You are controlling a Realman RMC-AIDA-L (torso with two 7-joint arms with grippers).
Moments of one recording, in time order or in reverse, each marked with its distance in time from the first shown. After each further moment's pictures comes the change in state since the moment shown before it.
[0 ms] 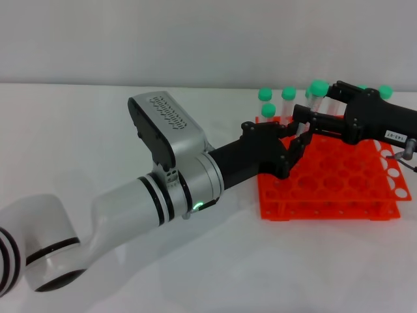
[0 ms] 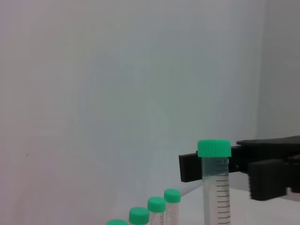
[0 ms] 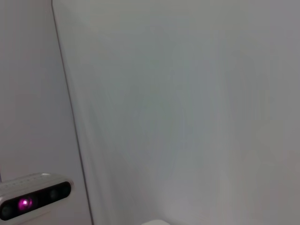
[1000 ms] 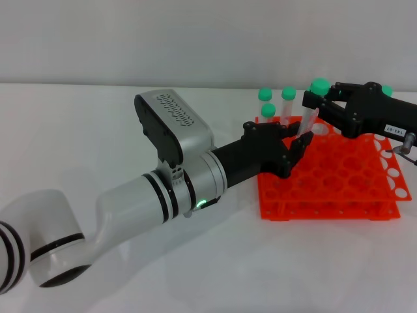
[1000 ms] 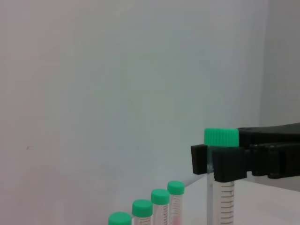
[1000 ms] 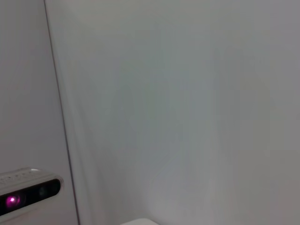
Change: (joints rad) left arm -0.017 -0.002 -0.002 0.002 0.000 -0.046 0.000; right arm -0.002 0.000 0.004 -0.025 -0.001 0.049 -0.021
